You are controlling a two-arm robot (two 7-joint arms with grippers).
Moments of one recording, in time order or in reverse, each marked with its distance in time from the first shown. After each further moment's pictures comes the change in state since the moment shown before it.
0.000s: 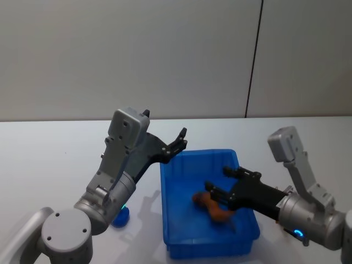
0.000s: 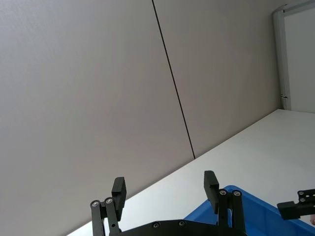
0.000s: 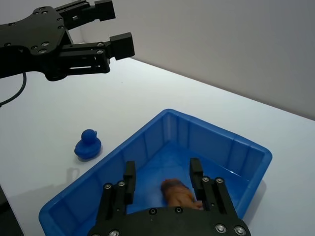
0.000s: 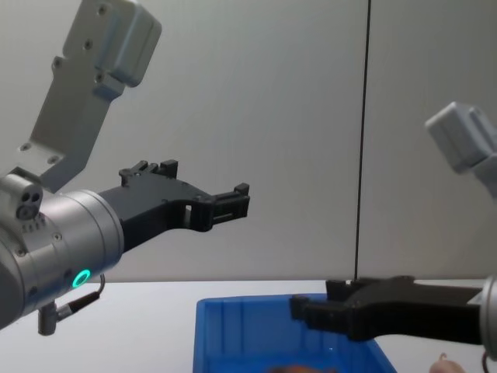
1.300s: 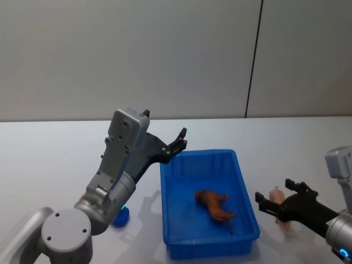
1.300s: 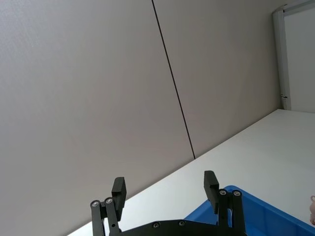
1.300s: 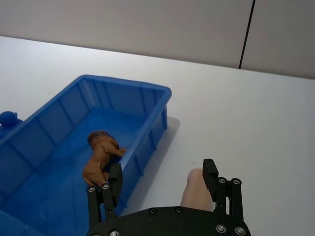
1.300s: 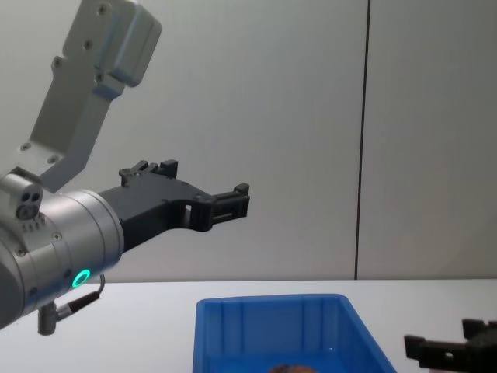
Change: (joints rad) left arm 0.000 0.000 0.000 0.000 0.000 0.000 0.000; right arm -0.149 0.126 0.081 -0.073 0.143 0.011 -0.225
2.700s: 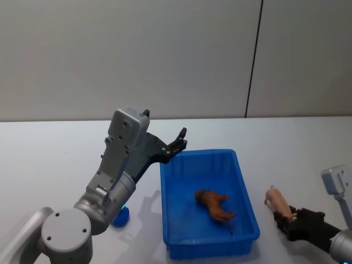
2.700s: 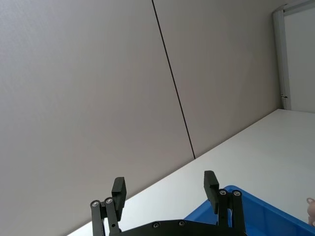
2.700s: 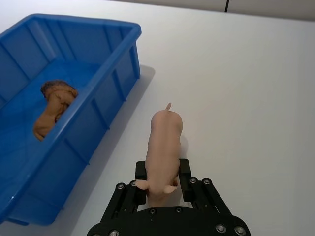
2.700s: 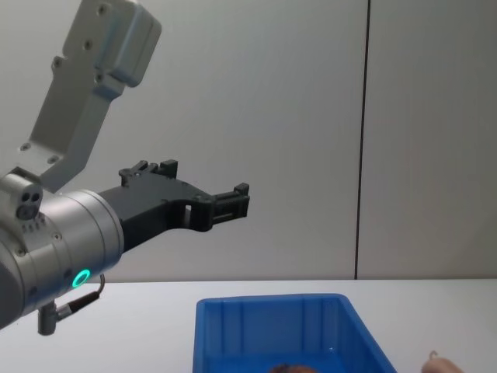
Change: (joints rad) left arm 0.000 0.000 0.000 0.000 0.000 0.000 0.000; right arm 0.015 0.001 -0.008 0.109 -0.042 0.066 -0.019
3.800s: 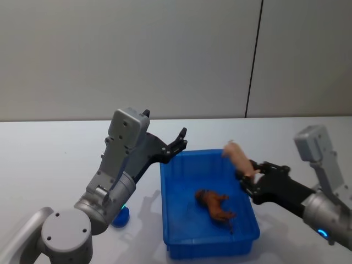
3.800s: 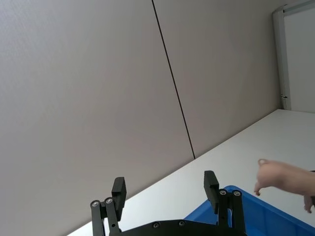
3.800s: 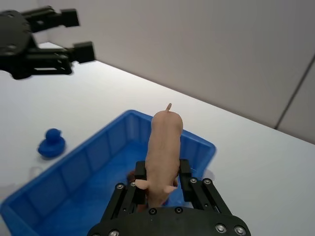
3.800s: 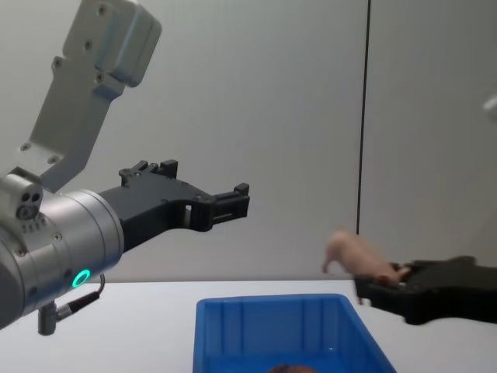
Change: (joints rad) left arm 0.000 0.000 0.000 0.000 0.000 0.000 0.000; right arm 0.067 -0.043 -0.041 -0.143 -0.106 -0.099 0.125
